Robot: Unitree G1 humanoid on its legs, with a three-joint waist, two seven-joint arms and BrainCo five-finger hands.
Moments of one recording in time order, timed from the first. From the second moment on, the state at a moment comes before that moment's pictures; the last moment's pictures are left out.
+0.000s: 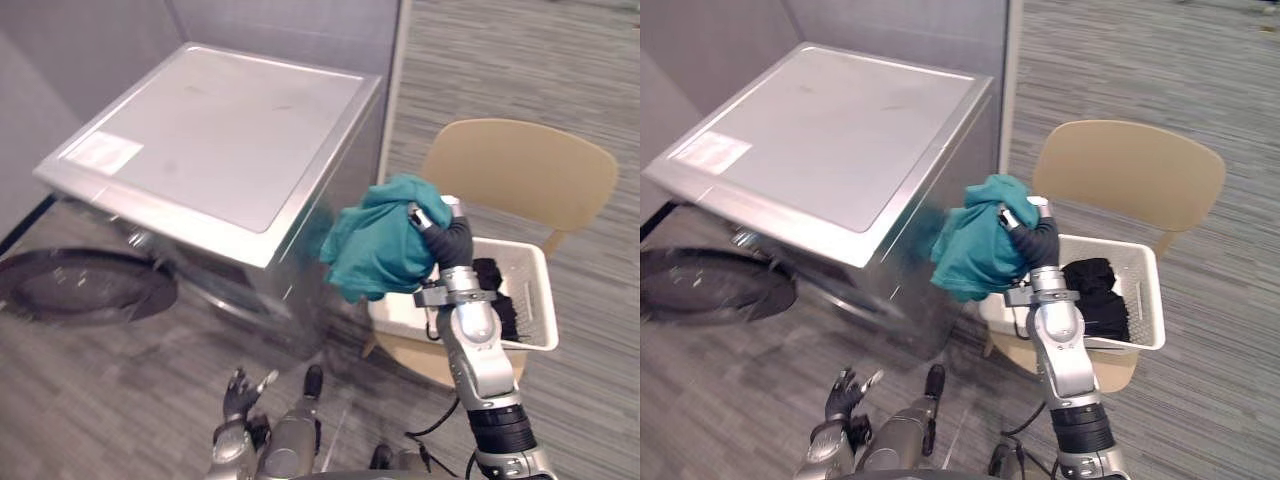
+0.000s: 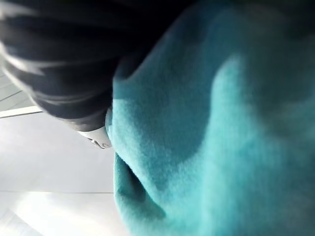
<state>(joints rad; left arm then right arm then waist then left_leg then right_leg) 0.20 -0.01 0.06 0.37 -0.11 -0.07 0.16 -0.18 -0.11 0.07 -0.17 0.15 -0.15 -0.08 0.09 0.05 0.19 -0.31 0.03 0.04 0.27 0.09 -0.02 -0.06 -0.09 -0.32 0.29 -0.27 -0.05</state>
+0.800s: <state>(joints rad) 0.10 0.06 -0.30 -0.06 0.04 -0.16 0.13 -0.22 0.00 0.59 -0.09 0.49 -0.13 0.13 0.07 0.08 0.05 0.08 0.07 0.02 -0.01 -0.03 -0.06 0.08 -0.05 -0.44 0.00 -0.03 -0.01</state>
